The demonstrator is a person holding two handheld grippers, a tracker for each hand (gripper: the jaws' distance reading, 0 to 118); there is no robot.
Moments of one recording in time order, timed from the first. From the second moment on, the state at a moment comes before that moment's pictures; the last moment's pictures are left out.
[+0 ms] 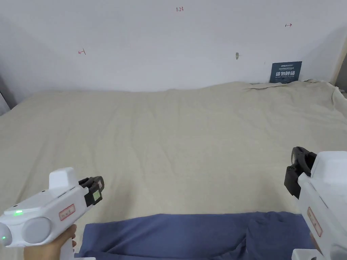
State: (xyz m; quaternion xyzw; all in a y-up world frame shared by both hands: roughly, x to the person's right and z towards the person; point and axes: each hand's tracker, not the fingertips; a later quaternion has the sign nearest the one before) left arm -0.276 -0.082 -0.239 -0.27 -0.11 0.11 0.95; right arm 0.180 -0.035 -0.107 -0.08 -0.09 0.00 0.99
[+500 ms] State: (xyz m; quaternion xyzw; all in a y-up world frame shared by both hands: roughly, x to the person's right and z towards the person) left arm -0.391 -0.207 -0.281 -0.48 -0.06 0.20 0.85; right arm 0.189 -0.052 -0.113 -0.12 -0.09 -0.01 0.99
